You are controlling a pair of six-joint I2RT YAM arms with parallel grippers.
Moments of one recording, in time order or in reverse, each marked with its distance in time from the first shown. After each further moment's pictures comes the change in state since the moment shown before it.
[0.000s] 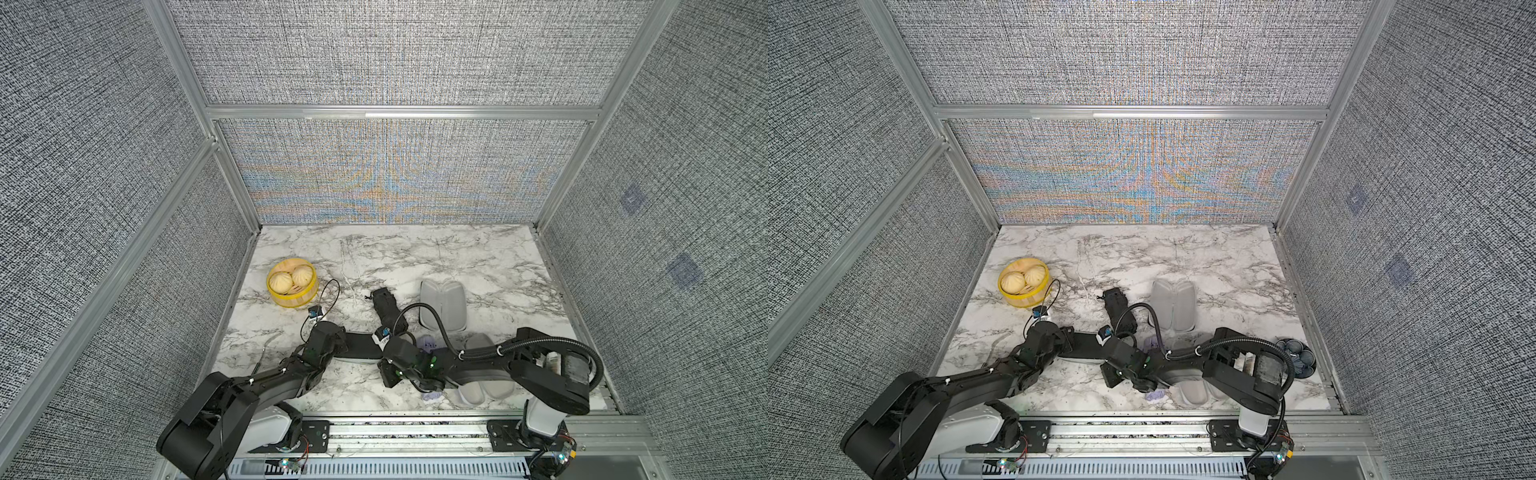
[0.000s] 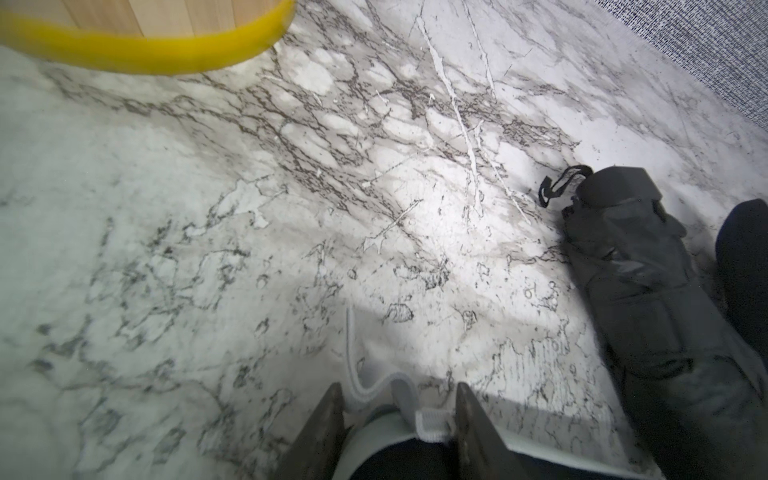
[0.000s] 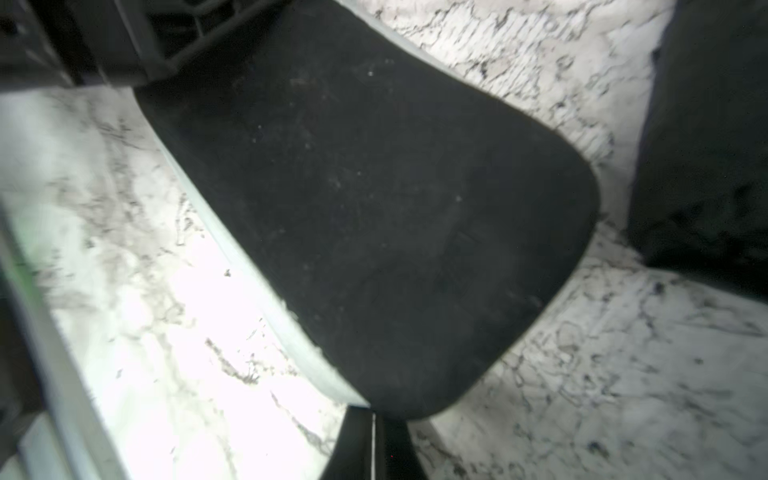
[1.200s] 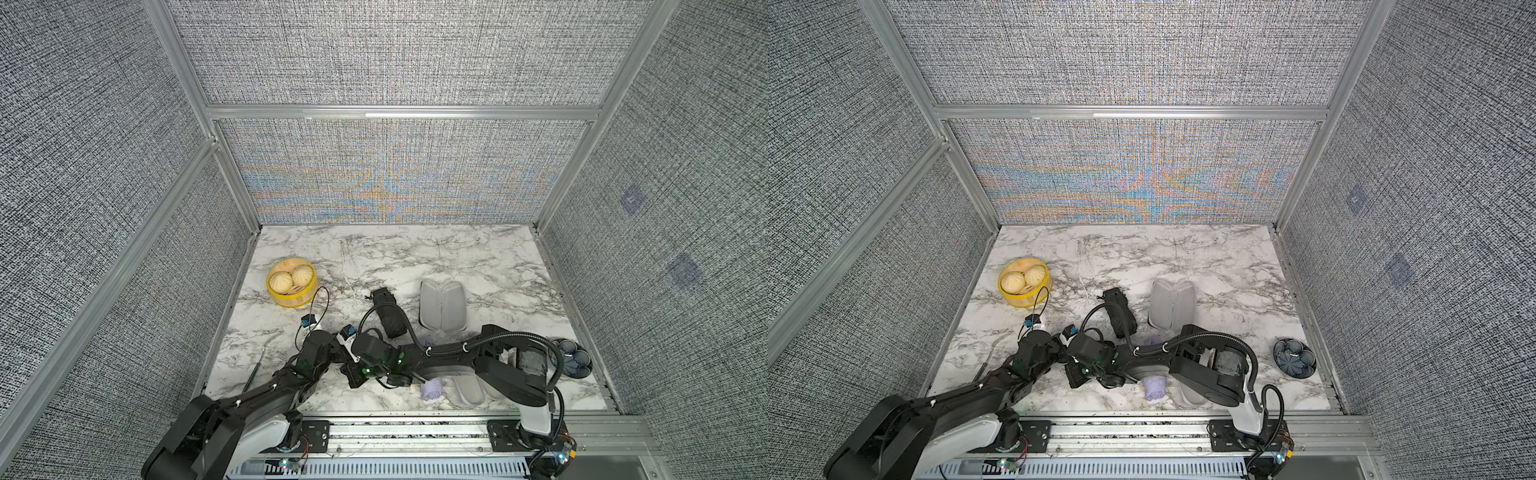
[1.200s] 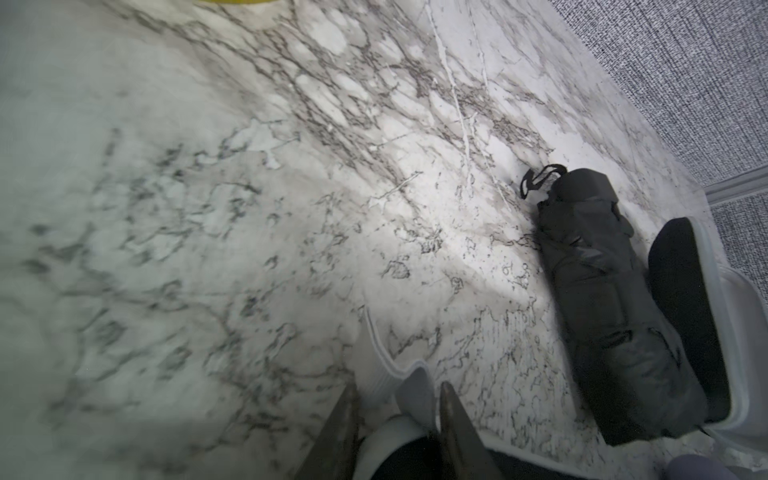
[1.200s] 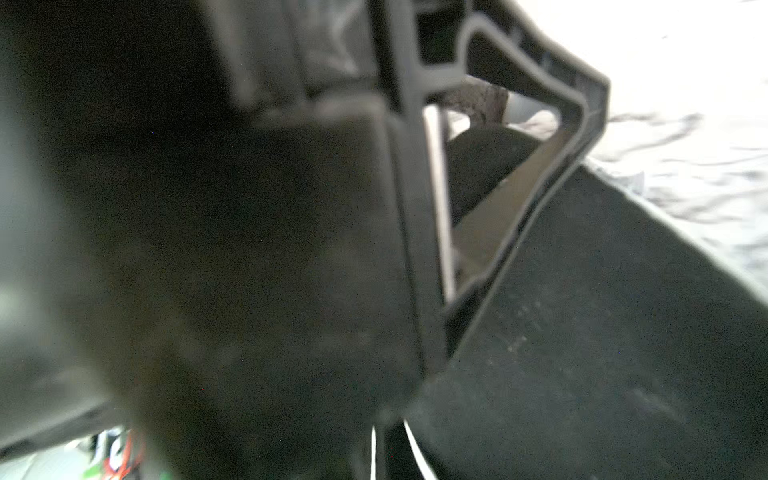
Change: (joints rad) left arm -0.002 -0.200 -0.096 -0.048 0.041 -0.120; right arm 0.069 0.233 0.344 -0.008 -0.127 0.046
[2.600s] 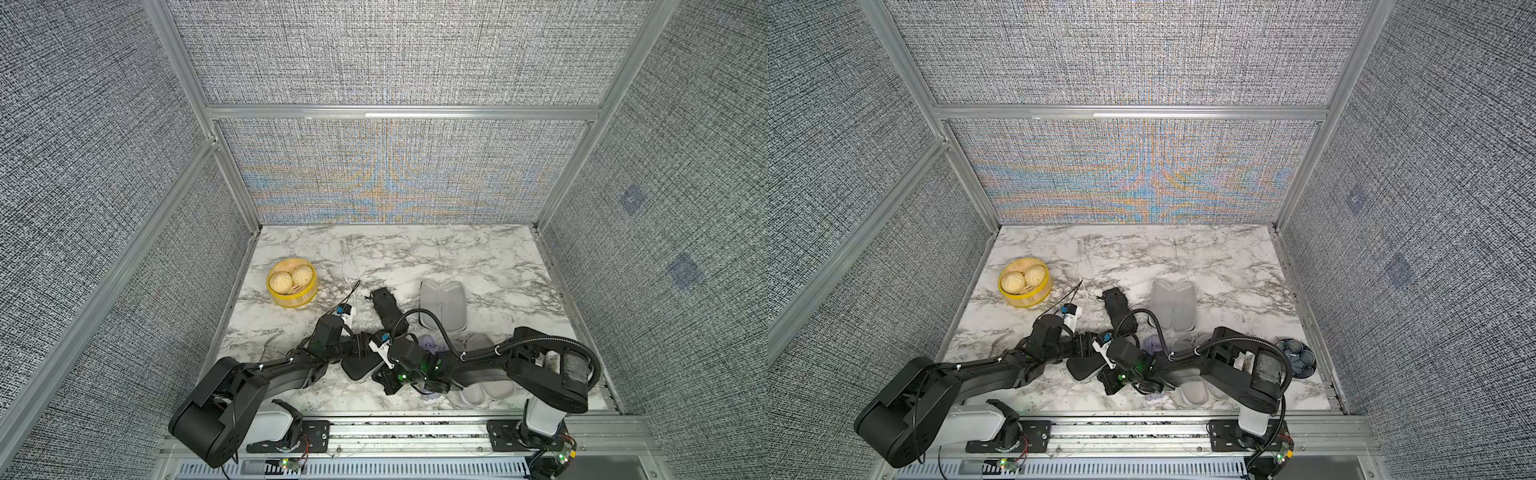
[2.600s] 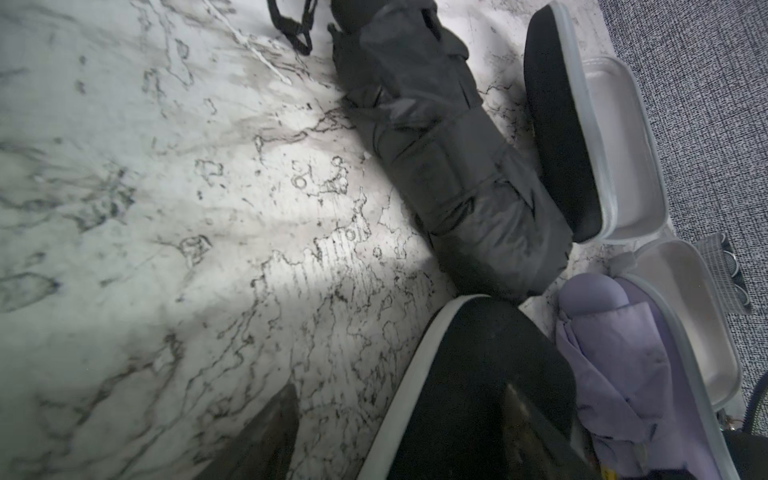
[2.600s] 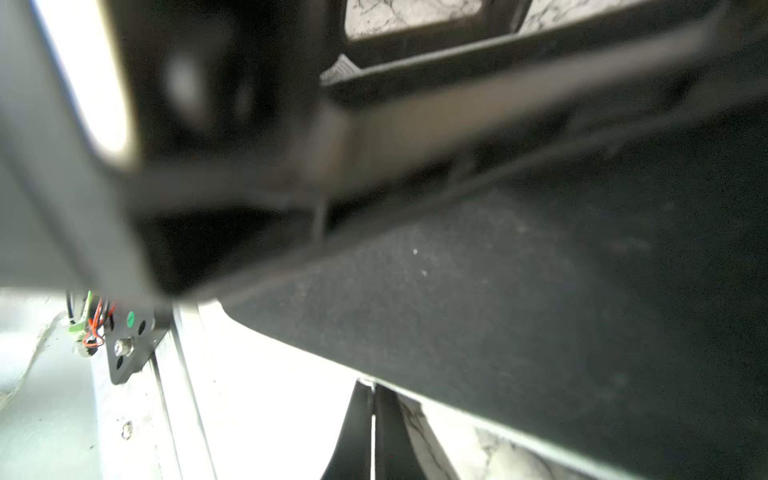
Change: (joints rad) left arm -0.004 0.306 0.163 0.101 0.467 0.291; right arm -0.081 -0.217 -0.388 0.131 -0.063 -0.042
